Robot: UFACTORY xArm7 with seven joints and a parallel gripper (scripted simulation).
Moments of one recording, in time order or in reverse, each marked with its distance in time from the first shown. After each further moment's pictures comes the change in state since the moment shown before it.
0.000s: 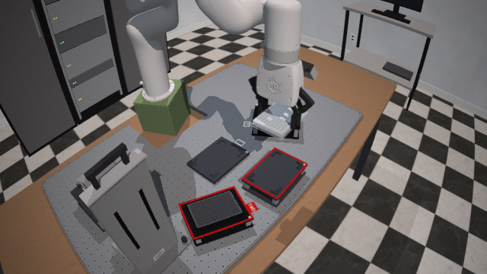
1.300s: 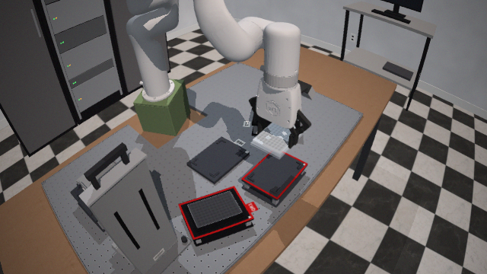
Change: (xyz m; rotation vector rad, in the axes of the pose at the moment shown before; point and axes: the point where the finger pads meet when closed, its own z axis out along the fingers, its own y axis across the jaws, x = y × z) arm 0.000 0.000 0.058 0.000 0.000 0.000
